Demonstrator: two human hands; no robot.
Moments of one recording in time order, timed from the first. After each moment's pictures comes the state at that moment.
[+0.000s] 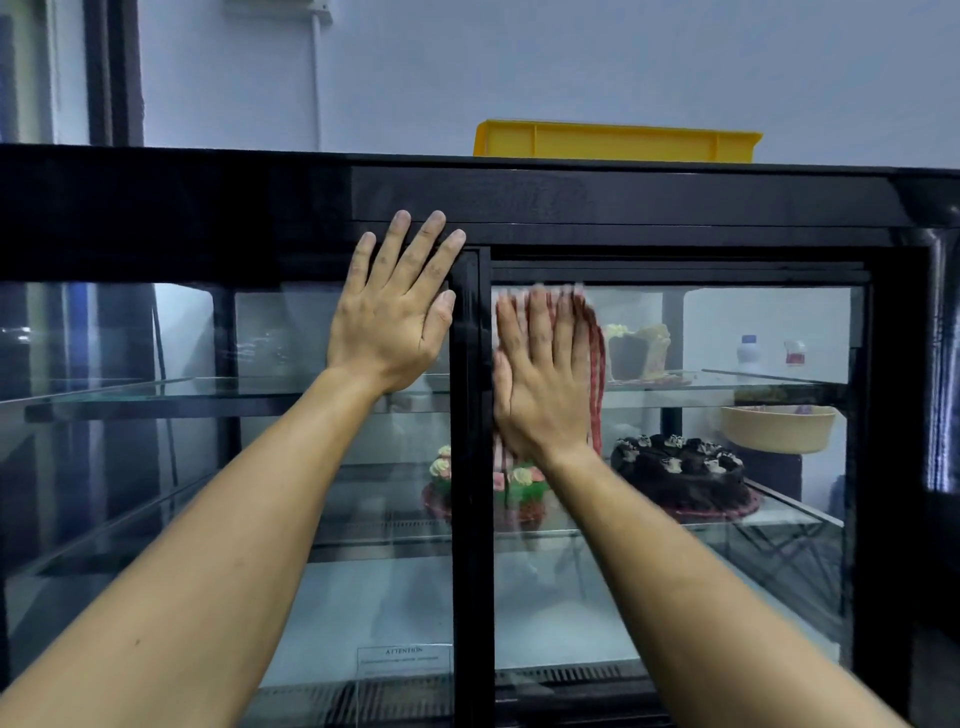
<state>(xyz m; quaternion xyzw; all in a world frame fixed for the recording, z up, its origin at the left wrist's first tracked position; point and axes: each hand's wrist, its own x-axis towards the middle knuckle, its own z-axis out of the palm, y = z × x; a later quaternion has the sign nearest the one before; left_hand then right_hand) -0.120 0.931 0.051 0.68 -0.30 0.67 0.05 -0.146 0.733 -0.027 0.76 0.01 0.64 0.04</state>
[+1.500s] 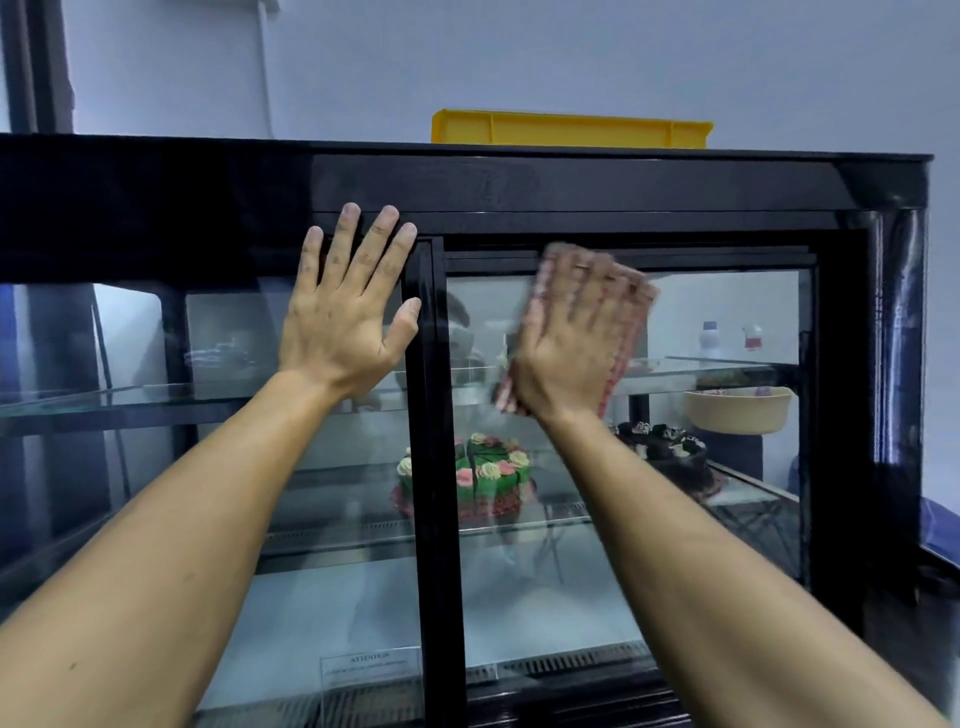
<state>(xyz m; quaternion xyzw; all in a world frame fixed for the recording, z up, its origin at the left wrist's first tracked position) -0.116 0.928 0.046 0.68 -0.29 0.68 0.04 -0.167 0.695 0.004 0.72 -0.14 0.67 -0.07</state>
